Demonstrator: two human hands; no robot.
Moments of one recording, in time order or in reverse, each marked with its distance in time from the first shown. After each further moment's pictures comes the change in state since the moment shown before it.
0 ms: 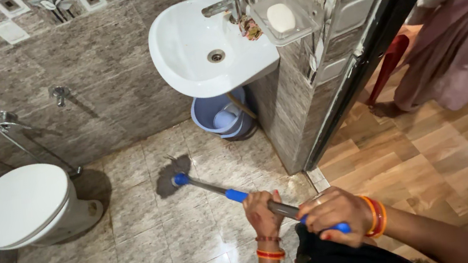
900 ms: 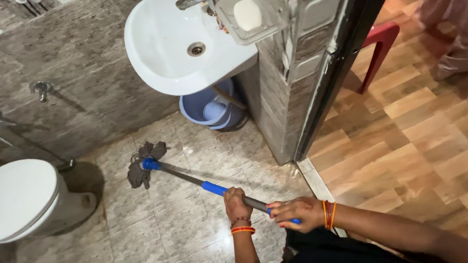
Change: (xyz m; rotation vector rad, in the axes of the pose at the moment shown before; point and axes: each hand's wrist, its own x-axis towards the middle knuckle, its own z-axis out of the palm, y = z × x) left_hand -0.052 -0.116 0.086 0.226 -0.249 -0.095; right_hand -0.113 0.109 0.085 -0.019 -0.082 0.248
